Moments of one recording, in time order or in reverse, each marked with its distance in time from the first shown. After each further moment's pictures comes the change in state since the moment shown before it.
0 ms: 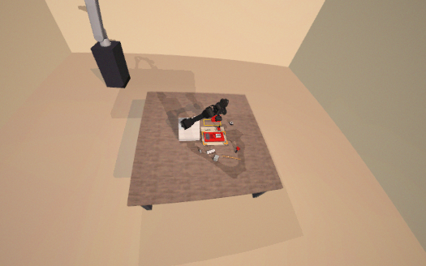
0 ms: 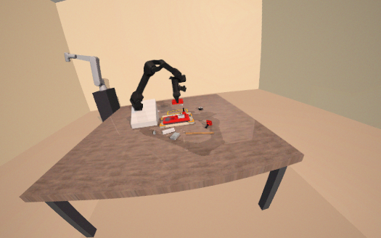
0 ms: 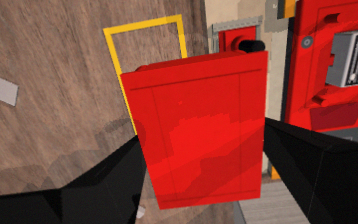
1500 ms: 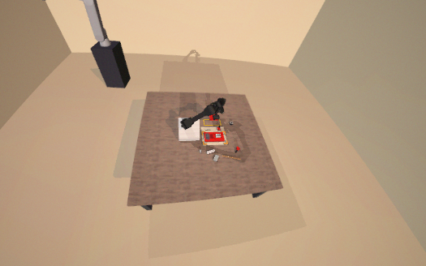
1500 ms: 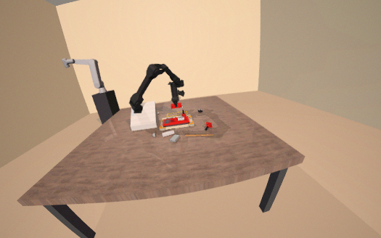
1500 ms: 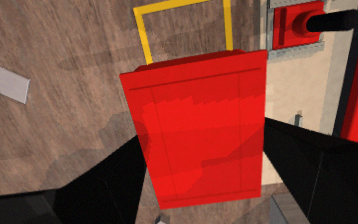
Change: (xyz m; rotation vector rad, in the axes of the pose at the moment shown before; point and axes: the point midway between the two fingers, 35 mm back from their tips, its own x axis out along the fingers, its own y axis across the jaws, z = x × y) arm 0.029 0.043 -0.011 0.015 -0.008 0.006
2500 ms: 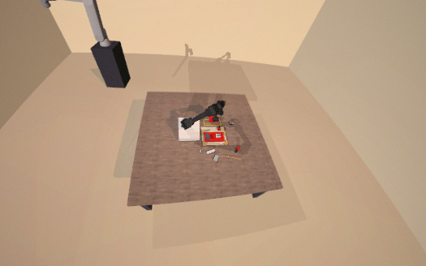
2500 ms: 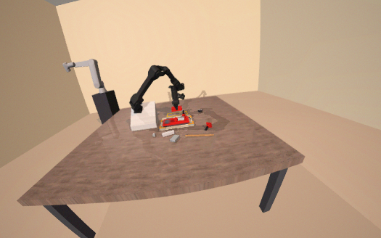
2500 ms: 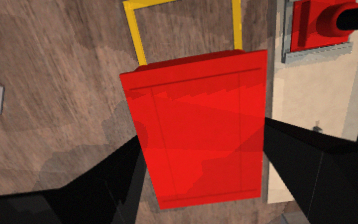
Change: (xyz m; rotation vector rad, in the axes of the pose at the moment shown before) arm 0.028 -0.001 -0.001 0.000 -0.001 -0.002
